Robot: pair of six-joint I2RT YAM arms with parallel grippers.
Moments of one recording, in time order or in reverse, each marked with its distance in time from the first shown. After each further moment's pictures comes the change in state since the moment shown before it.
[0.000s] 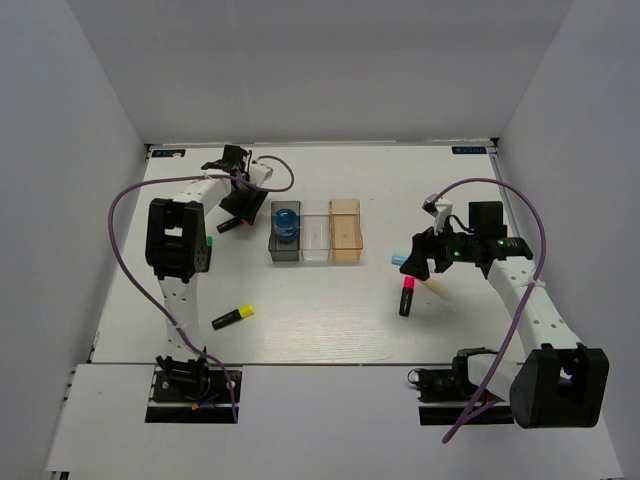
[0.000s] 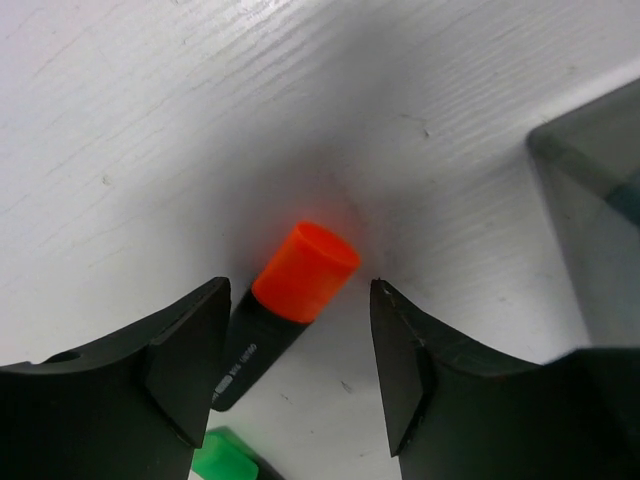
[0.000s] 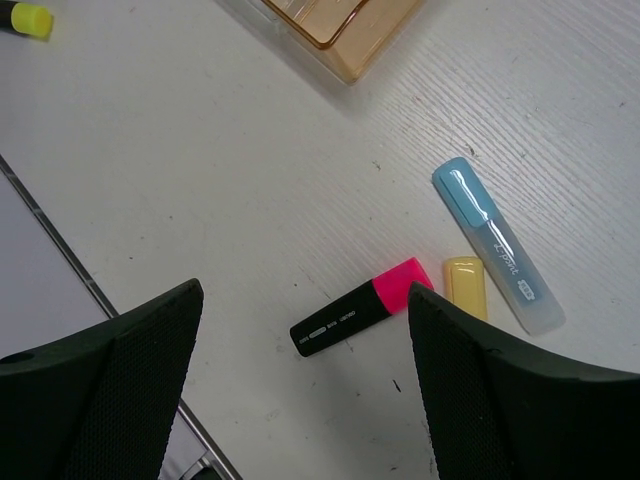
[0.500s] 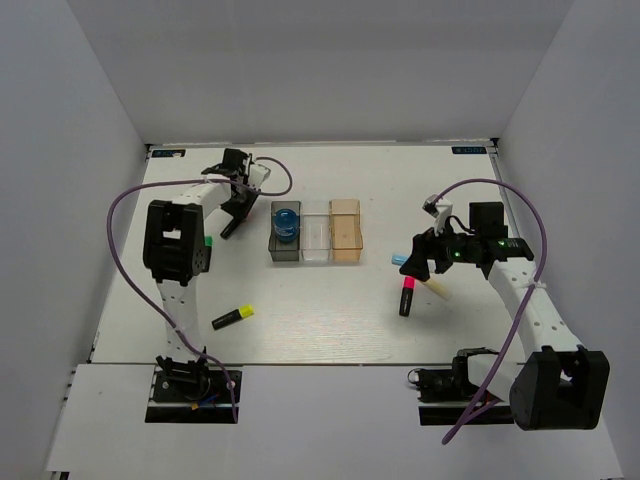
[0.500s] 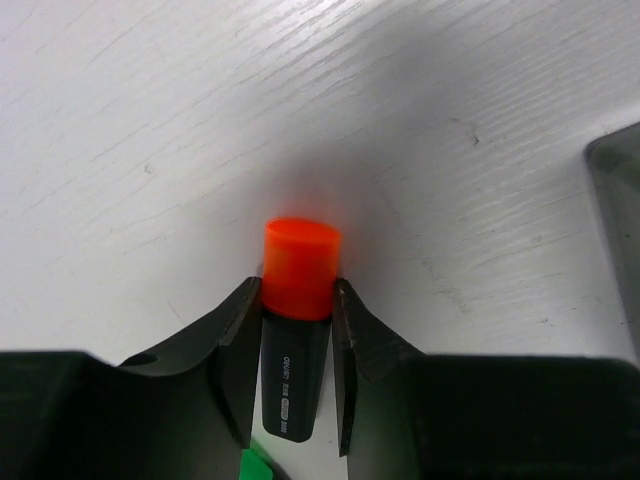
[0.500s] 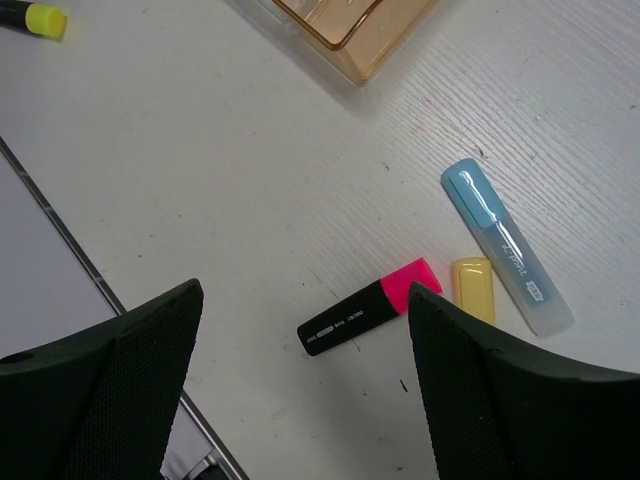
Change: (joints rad) left arm -0.003 -0.026 -0.078 0.108 -0.096 0.010; right arm -0.002 -0.009 0.000 -0.011 -0.014 -0.001
